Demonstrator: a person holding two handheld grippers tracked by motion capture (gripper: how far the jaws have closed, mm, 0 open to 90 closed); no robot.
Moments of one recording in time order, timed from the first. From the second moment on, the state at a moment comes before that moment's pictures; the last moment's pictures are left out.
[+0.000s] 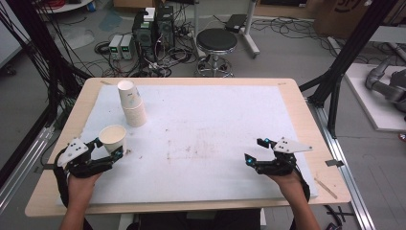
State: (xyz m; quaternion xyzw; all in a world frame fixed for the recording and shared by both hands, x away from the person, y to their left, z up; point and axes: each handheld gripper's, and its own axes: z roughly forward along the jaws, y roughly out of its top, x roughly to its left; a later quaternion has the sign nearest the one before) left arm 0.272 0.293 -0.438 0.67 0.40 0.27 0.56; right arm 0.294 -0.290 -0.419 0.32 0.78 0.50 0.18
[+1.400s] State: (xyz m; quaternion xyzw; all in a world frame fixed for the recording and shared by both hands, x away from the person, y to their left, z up) left arm 0.267 0.301 -0.453 0.69 0.51 0.27 0.44; right arm 0.303 -0.280 -0.410 0.30 0.79 0.51 0.19
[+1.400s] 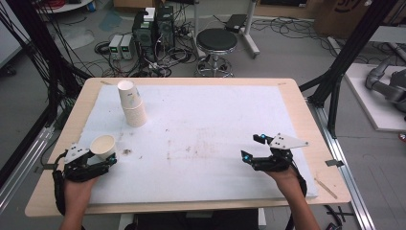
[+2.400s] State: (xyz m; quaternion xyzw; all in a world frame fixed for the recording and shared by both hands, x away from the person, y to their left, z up) left arm 0.271 0.246 -0.408 0.64 0.37 0.27 0.61; right arm 0.295 -0.300 -0.416 0.34 0.79 0.46 0.21
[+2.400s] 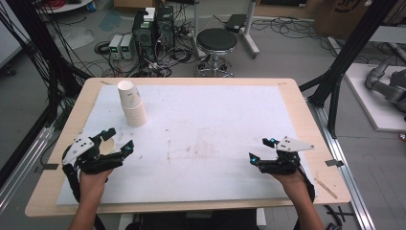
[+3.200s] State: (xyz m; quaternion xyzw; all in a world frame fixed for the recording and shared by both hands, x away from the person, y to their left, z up) left arm 0.279 0.224 -0.416 0.66 0.35 0.25 0.61; right arm 0.282 -0.312 -0.412 0.35 0.77 0.49 0.23
